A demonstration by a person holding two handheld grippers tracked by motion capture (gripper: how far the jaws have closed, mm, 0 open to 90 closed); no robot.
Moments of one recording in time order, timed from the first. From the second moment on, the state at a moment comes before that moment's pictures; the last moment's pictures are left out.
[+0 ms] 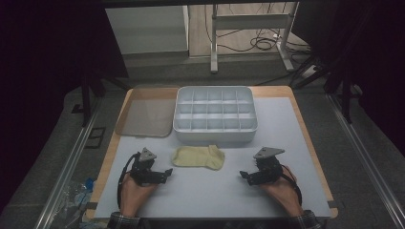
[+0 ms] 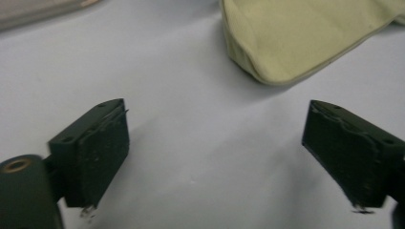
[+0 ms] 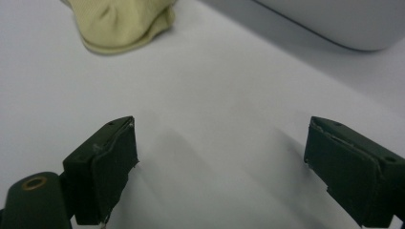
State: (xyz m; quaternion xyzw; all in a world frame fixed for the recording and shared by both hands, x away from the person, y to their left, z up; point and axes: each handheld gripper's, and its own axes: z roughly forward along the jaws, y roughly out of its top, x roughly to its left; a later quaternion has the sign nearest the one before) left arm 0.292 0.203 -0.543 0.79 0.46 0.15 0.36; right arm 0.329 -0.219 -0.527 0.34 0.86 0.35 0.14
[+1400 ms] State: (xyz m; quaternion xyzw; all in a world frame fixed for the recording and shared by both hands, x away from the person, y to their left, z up) left arm 0.342 0.179 -0.530 0.80 0.45 0.14 0.38; right arm 0.380 -0.132 -0.508 0.29 0.87 0.38 0.12
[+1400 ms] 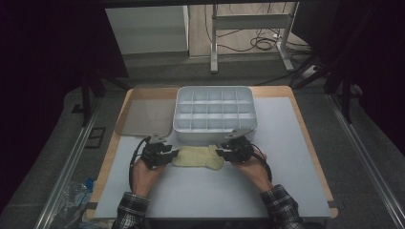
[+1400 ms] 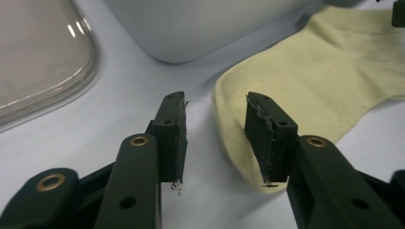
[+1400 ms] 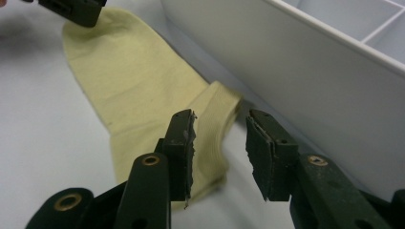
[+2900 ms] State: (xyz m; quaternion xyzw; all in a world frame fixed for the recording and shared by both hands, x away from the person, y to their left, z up) left arm 0.310 0.160 -0.508 0.81 0.40 0.06 0.42; right arm 0.334 -0.175 -0.477 0.28 0.88 0.39 0.04
